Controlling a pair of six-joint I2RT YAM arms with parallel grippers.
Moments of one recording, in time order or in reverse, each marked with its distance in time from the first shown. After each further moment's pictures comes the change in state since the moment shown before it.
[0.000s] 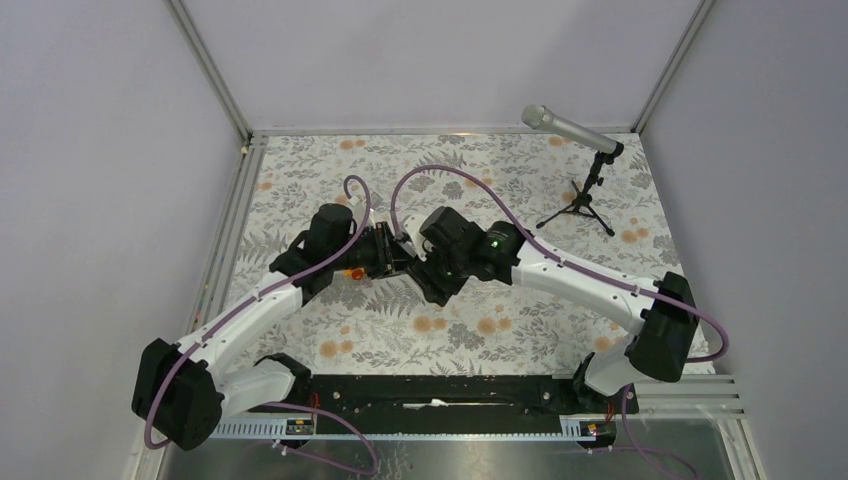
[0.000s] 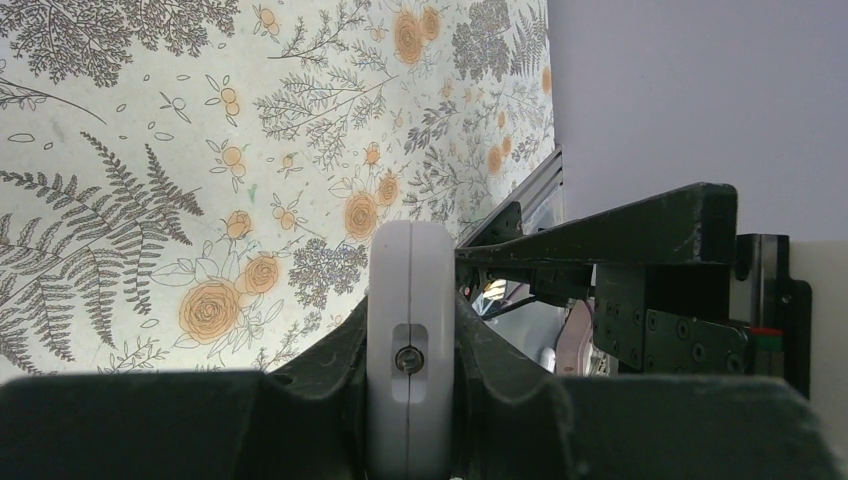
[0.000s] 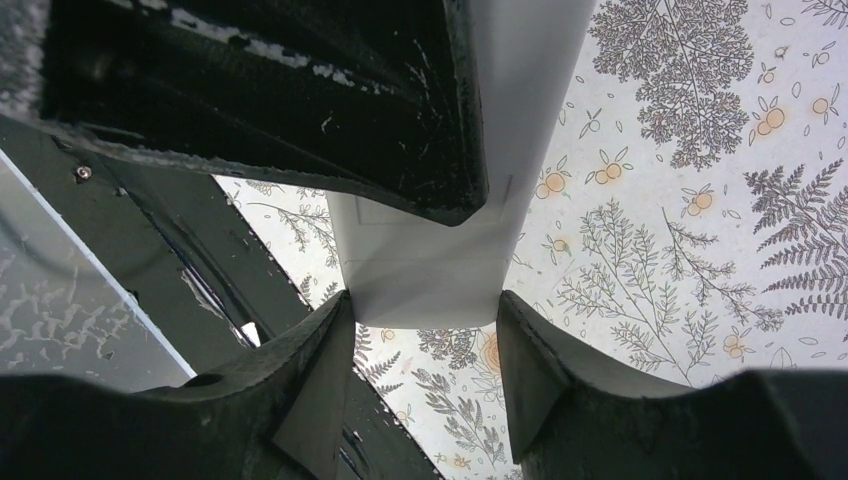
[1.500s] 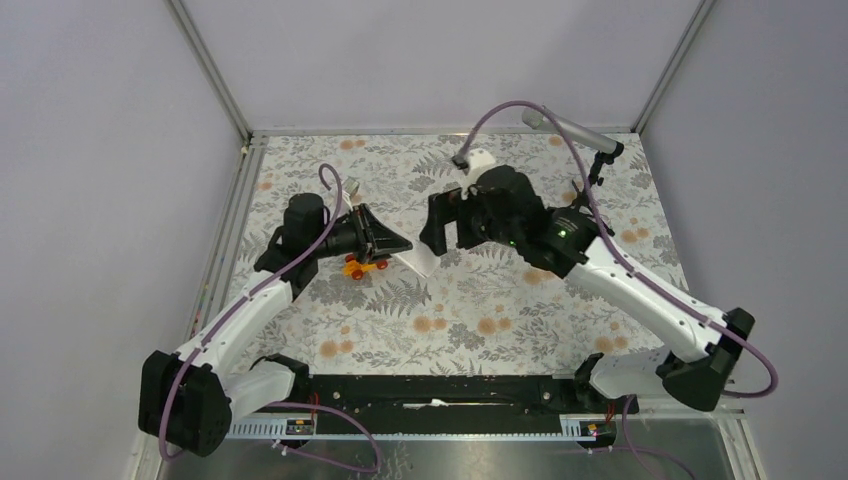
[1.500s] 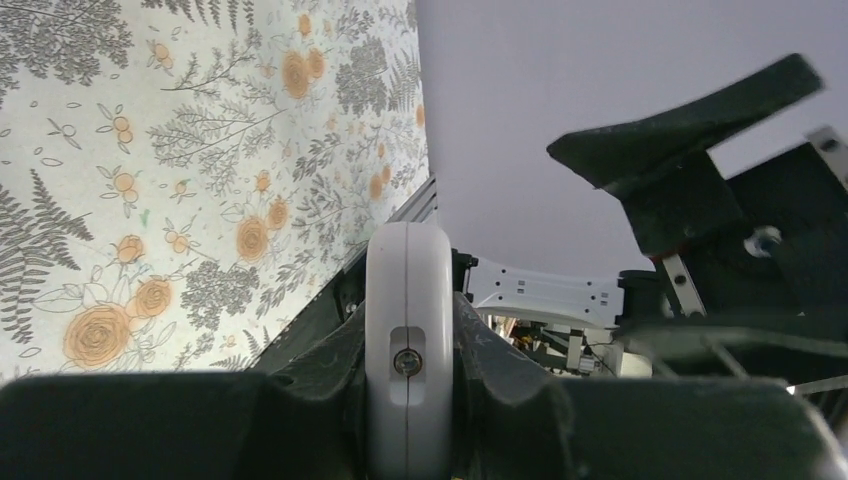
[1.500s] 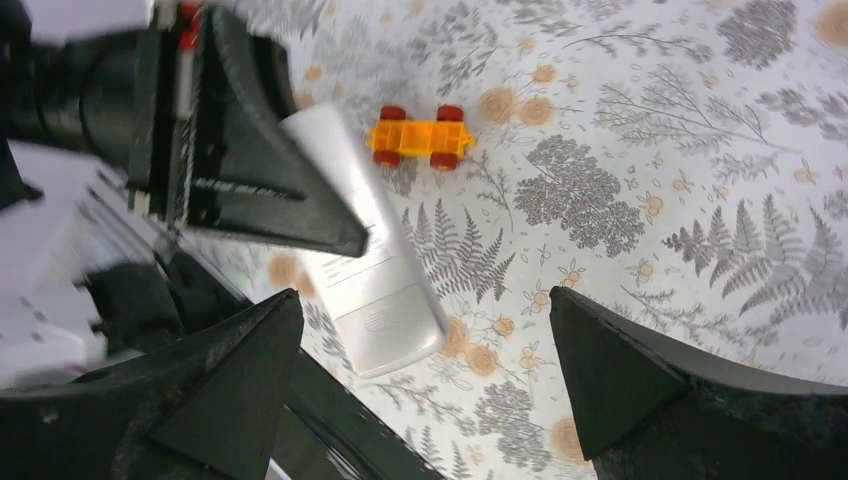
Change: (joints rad) left arm 0.187 -0.009 -0.012 0.161 0.227 -0.220; right arm -0.105 -0.174 0.089 0.146 0.101 0.287
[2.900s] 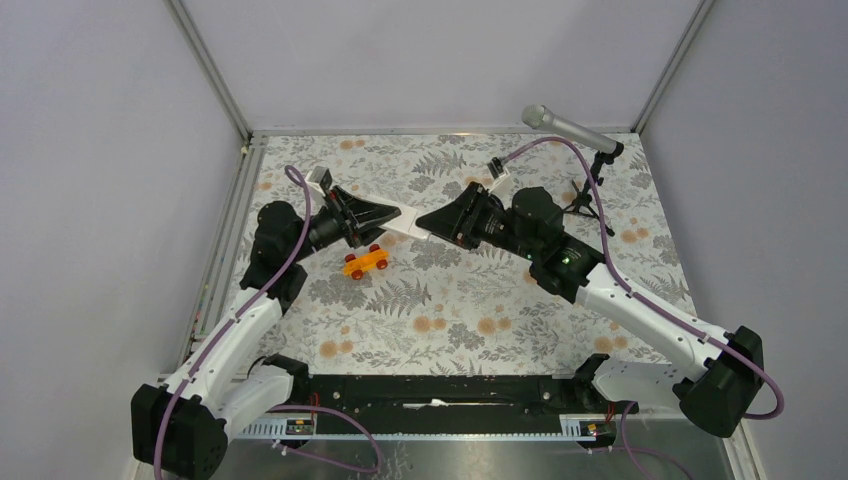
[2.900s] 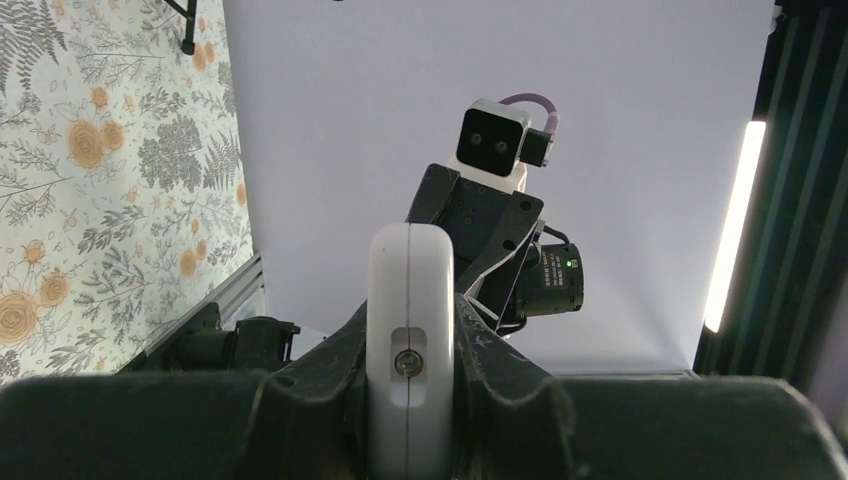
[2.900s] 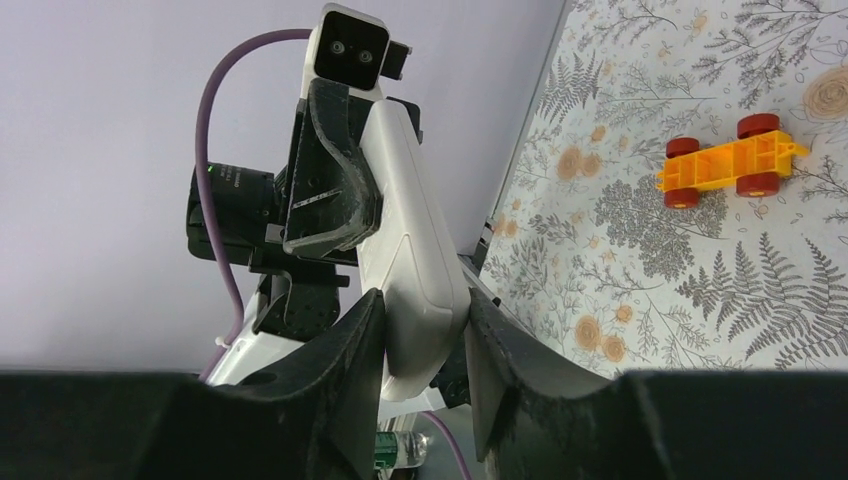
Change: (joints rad) left arm 0.027 -0.146 -0.042 0.321 -0.097 -0.517; right arm -0.121 -0.187 -0.430 0.672 -0.263 0.756
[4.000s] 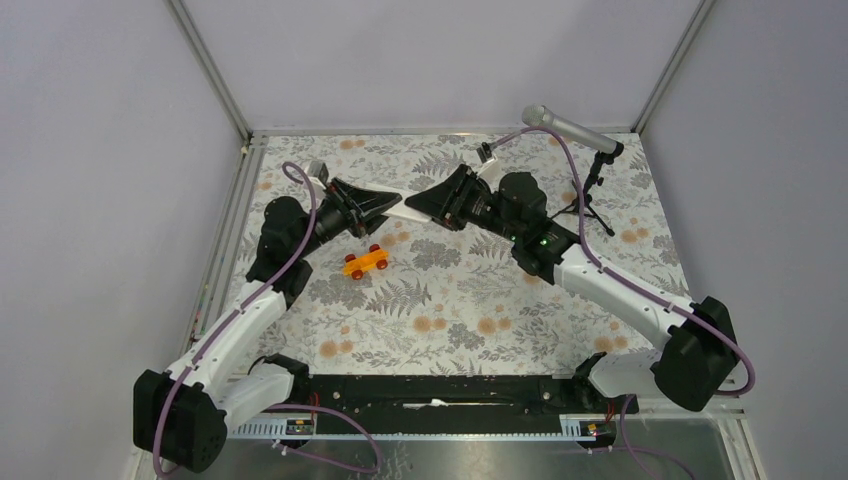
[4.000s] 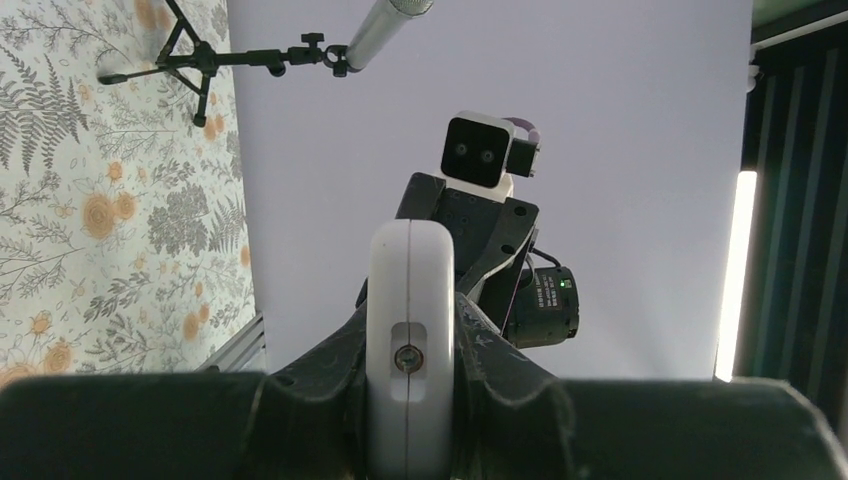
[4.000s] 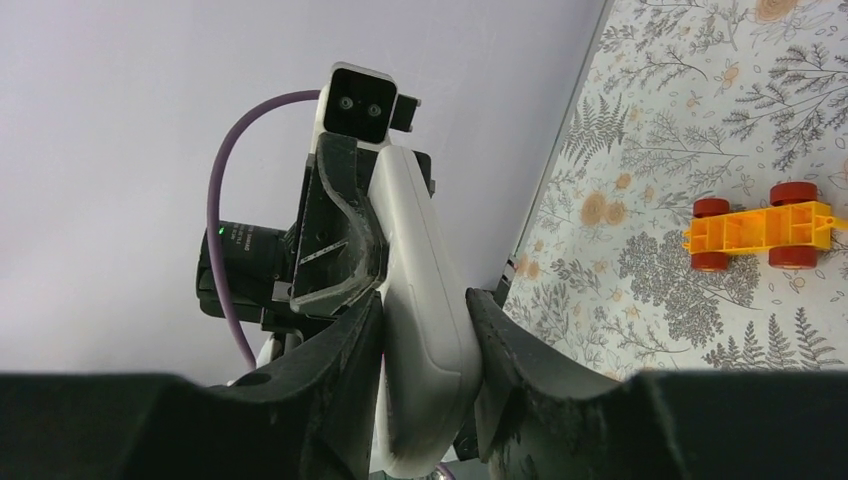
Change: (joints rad) left arm -0.035 0.055 0.012 0.064 -0.146 -0.005; right arm -0.049 0.171 0.042 0.203 -0.053 0.052
